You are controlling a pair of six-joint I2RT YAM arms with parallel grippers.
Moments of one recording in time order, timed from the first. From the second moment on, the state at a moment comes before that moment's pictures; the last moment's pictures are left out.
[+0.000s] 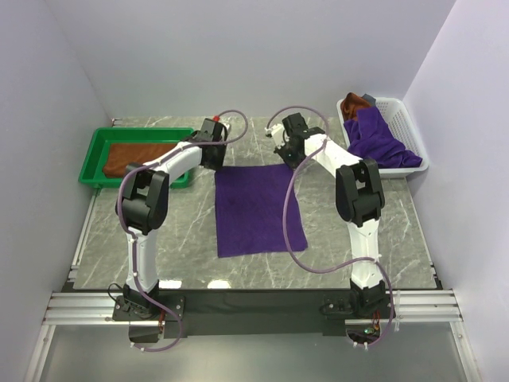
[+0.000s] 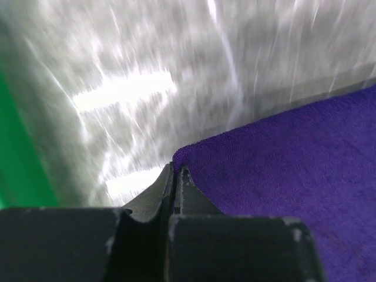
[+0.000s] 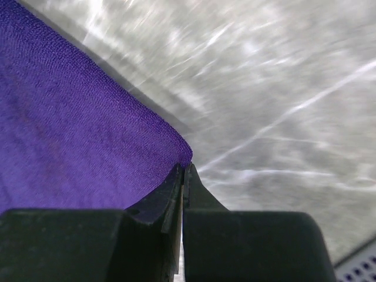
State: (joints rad) left arm -0.37 2.08 1.59 -0.47 -0.07 -0.12; right arm 0.36 2.21 1.80 -0.68 -0.03 -0.43
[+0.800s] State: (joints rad) left arm -0.37 1.89 1.35 -0.13 -0.07 -0.10; right arm 0.38 2.03 1.59 -0.44 0.14 -0.43
